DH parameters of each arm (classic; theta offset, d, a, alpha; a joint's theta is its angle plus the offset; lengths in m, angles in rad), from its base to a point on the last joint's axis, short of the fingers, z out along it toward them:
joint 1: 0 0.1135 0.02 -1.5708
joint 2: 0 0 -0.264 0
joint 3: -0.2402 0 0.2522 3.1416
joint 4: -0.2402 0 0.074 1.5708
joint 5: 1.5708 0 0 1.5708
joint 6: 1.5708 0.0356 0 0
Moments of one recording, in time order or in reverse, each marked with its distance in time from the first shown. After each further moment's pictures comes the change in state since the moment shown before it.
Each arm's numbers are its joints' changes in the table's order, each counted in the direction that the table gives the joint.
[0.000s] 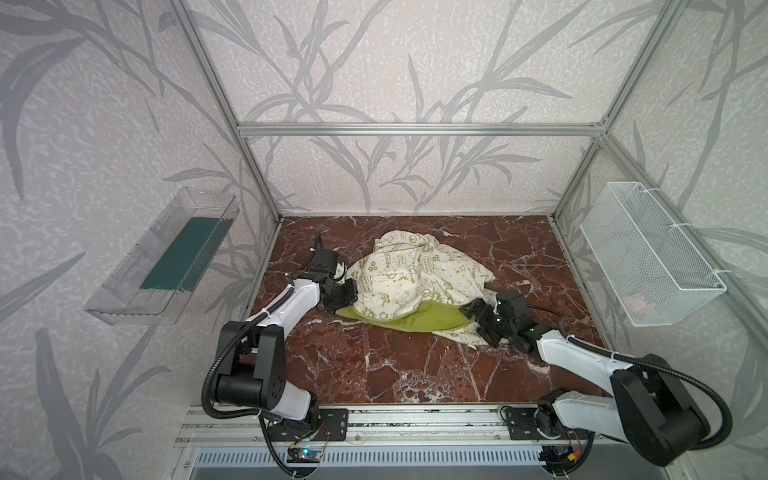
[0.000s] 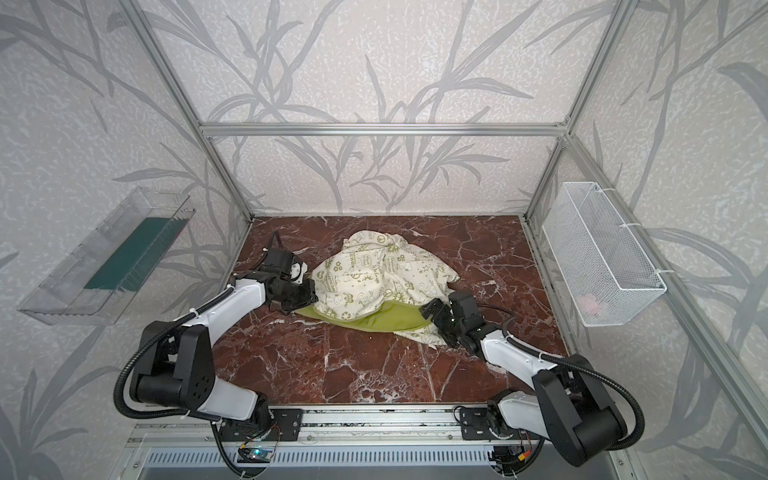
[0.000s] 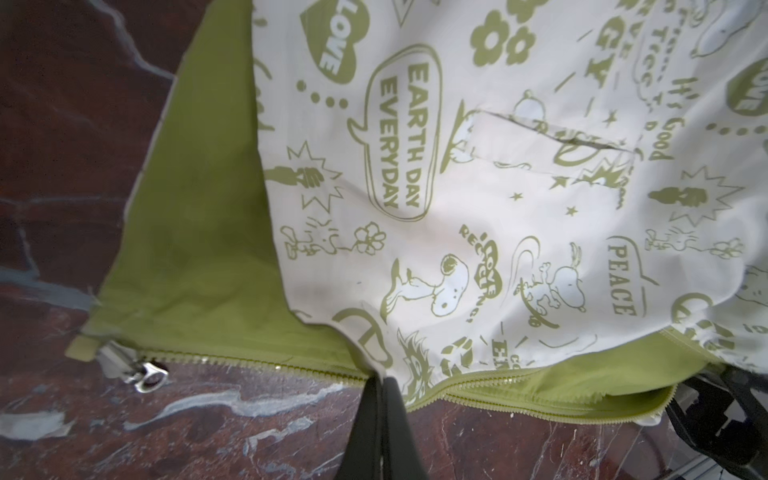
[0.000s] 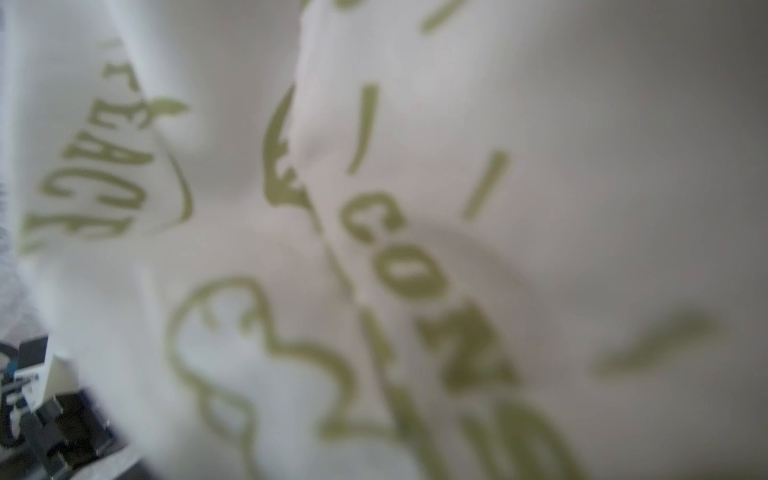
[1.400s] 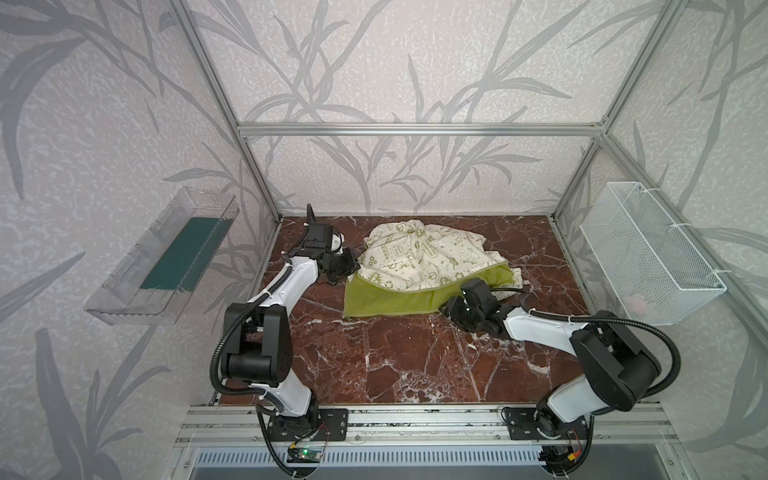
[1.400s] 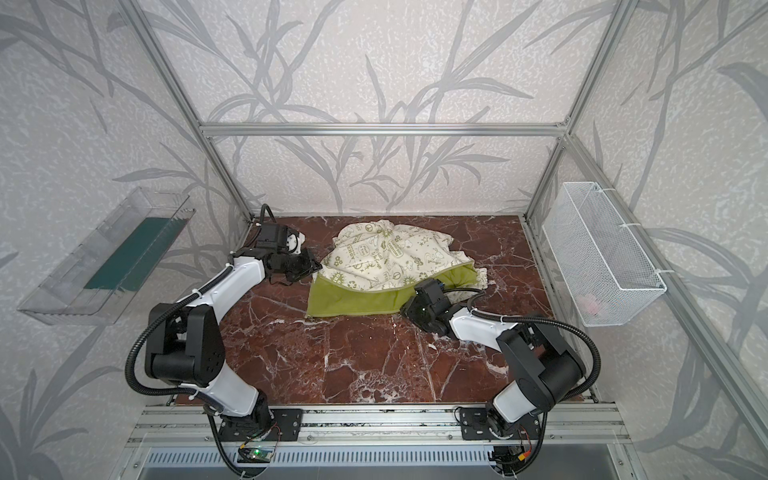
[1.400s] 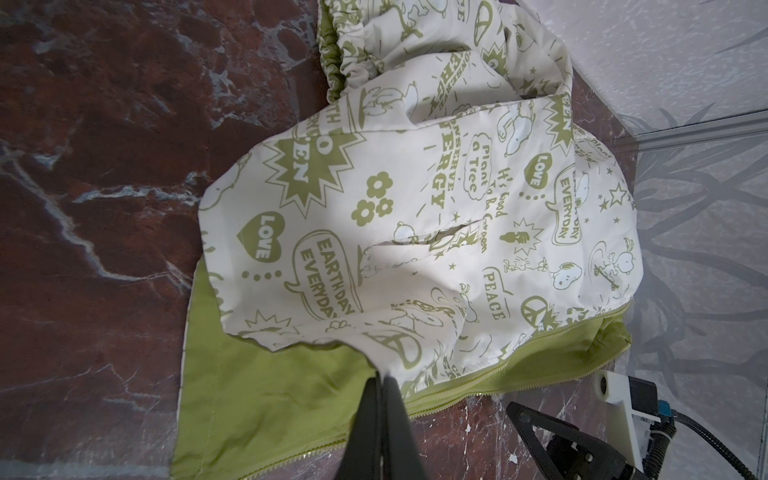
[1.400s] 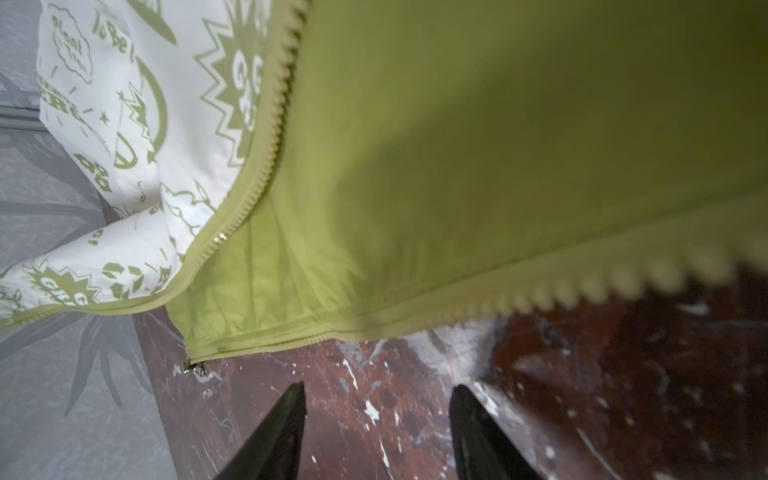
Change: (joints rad) left arm 0.053 0.153 -0.250 0.060 0.122 -0.087; right arm 0.262 0.256 -0.240 -0.043 0.127 0.010
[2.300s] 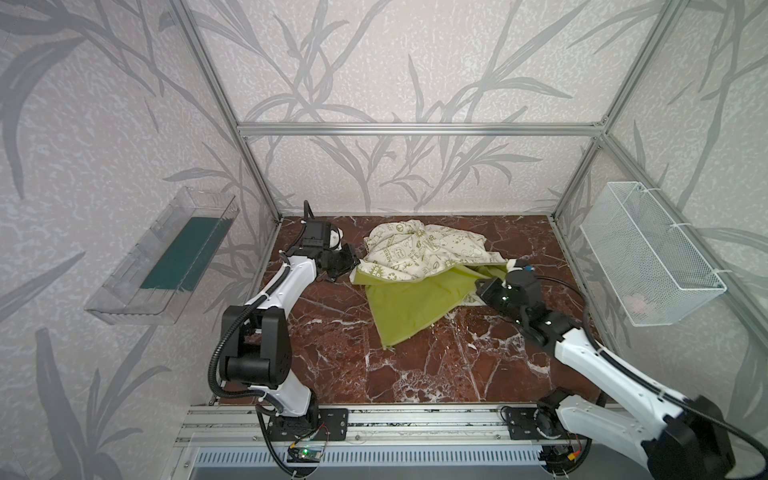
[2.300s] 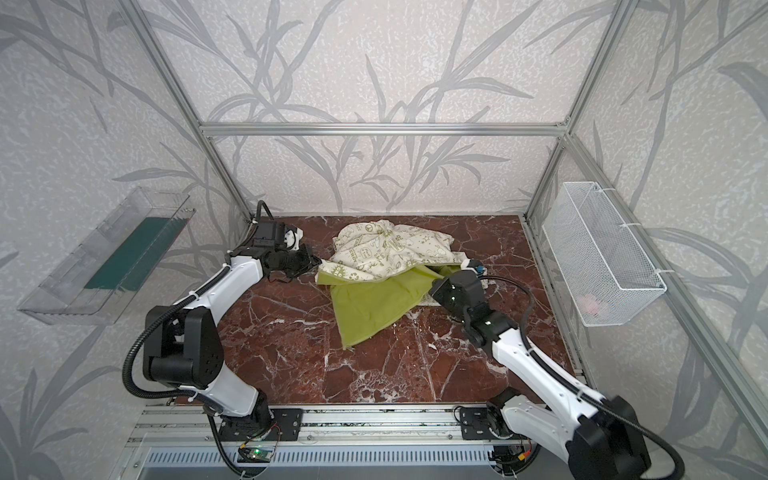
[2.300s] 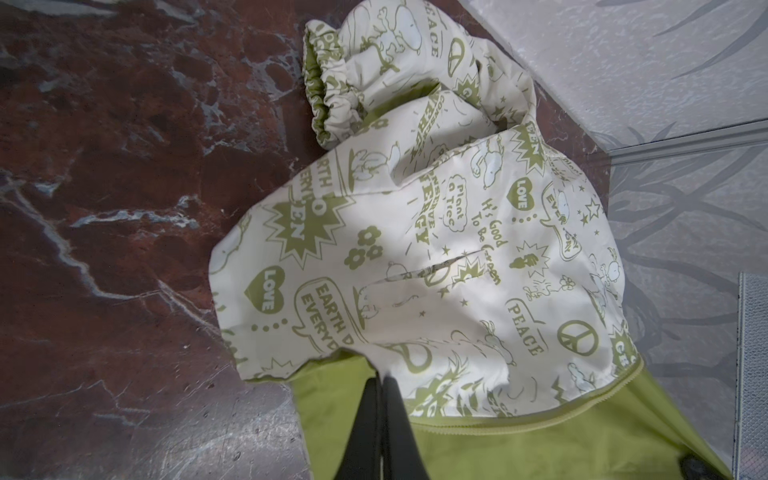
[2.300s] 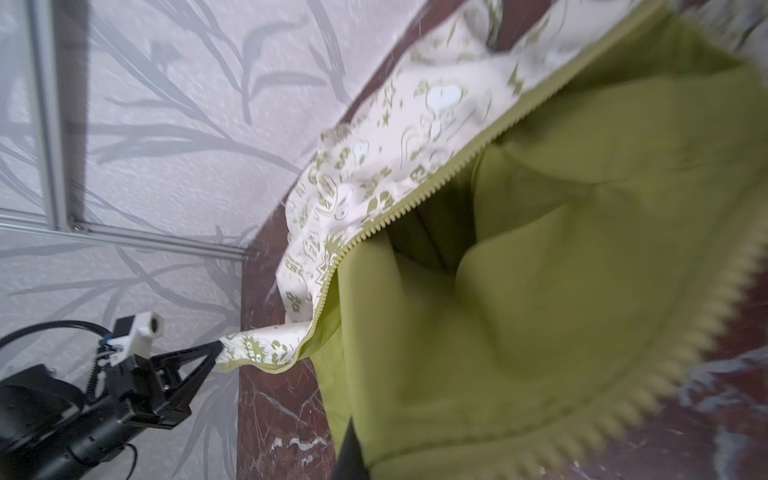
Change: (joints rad) left arm 0.010 -0.021 -0.012 0.043 0.012 -0.034; right arm -0.177 -0.623 0.011 -0.235 0.185 -0.097
